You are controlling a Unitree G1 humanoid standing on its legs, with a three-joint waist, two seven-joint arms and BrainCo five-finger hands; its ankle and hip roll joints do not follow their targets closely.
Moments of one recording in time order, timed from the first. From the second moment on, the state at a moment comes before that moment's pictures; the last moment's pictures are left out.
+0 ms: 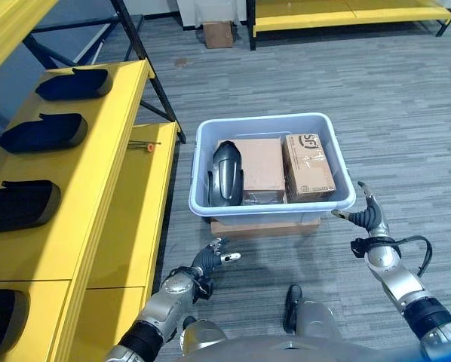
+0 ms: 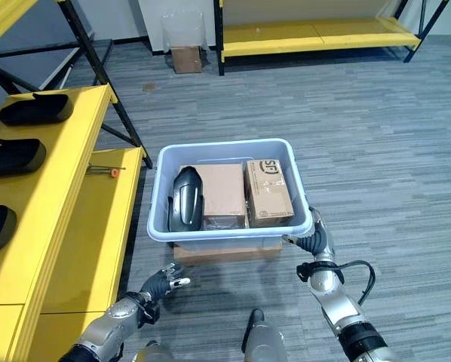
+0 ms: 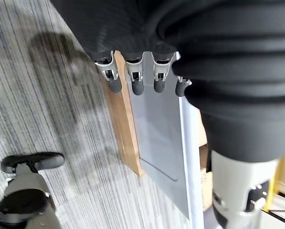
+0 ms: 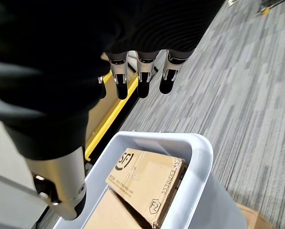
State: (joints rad) left arm 0.01 0.34 -0.41 0.39 -0.48 0.18 -0.04; right arm -0.11 -0.54 0.31 0.37 0.00 -0.02 -0.44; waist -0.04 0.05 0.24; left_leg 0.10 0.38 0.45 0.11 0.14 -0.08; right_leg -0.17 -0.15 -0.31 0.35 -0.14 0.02
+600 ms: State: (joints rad) left arm 0.05 0.33 -0.36 0.47 -0.52 0.18 -0.04; right arm -0.03 -0.55 0.34 0.30 -0.06 -0.06 -0.30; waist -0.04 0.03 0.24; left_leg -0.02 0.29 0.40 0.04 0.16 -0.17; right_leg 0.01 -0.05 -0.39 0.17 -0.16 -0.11
